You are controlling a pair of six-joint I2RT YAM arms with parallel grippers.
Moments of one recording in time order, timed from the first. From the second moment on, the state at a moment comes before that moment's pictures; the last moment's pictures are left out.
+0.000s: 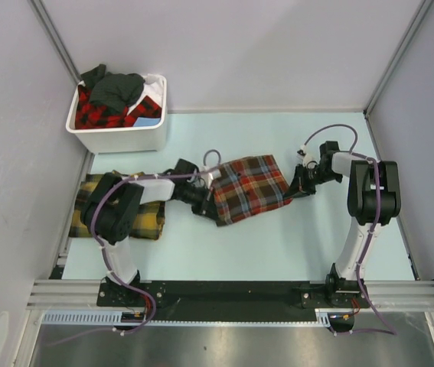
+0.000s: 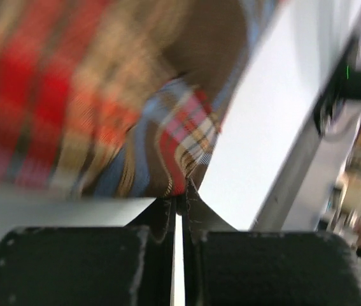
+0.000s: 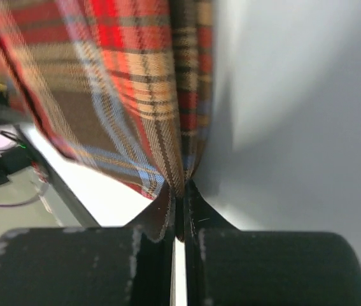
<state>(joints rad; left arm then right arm) -0.40 1.87 0.96 -0.21 0.85 -0.18 -0.03 1.99 1.19 -0.57 -0.81 0.00</state>
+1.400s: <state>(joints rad) -0.23 2.32 1.63 -0.30 1.01 -0.30 0.16 2.13 1.57 -0.73 -0.67 -0.18</state>
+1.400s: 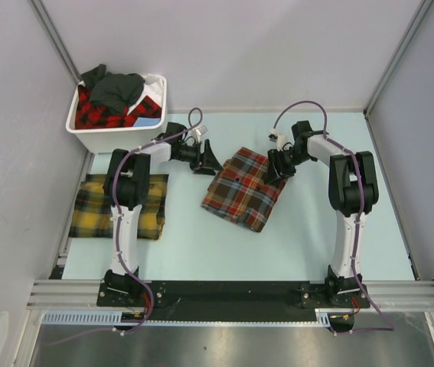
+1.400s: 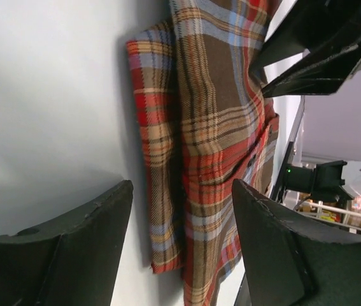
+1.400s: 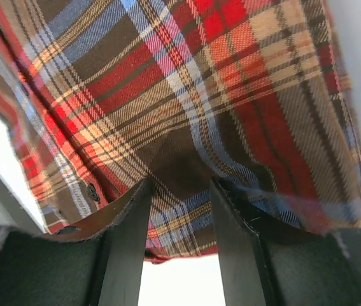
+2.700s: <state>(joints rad) -0.30 2.23 1.89 -0.57 0.88 -0.10 -0.05 2.01 1.47 -0.69 -0.73 -0.08</state>
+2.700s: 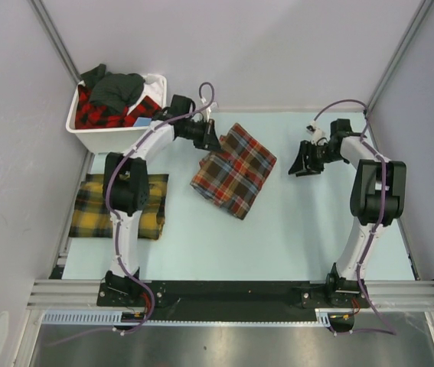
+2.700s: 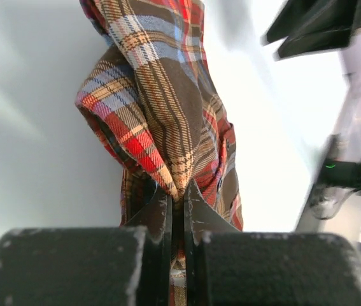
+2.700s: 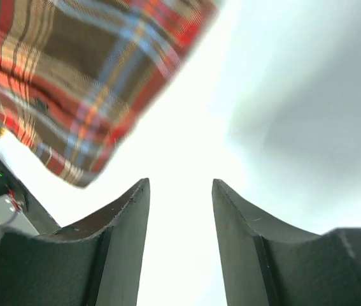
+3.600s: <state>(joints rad) -0.83 2.30 2.10 -0.95 0.03 0.39 -0.24 1.74 0.82 -0.21 -1.03 0.56</state>
